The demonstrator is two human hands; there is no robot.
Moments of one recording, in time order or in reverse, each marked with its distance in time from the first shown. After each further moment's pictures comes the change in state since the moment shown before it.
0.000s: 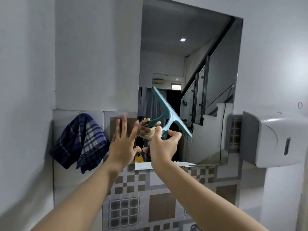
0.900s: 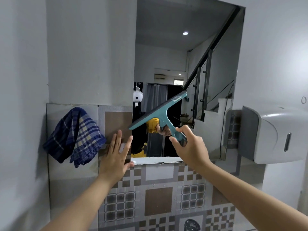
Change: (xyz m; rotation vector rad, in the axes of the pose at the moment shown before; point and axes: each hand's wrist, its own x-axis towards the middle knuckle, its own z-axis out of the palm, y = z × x) left_hand -0.056 -0.013 0.041 0.020 -0.046 0.032; right_hand 0.066 0.008 -0.112 -0.847 -0.293 -0.764
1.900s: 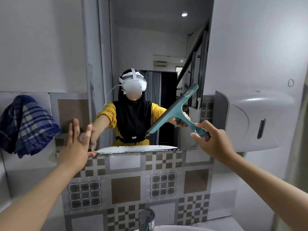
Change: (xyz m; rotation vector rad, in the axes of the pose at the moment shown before) left_hand -0.010 -0.017 -0.035 0.179 -0.236 -0.369; right_hand 0.000 0.131 -0.073 -0.086 -0.047 -0.142
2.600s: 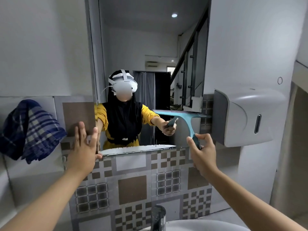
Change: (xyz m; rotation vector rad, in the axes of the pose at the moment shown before) left_hand 0.003 0.056 0.017 -0.112 0.074 0.154; right_hand -0.050 -0.014 0.021 0.590 0.257 0.669
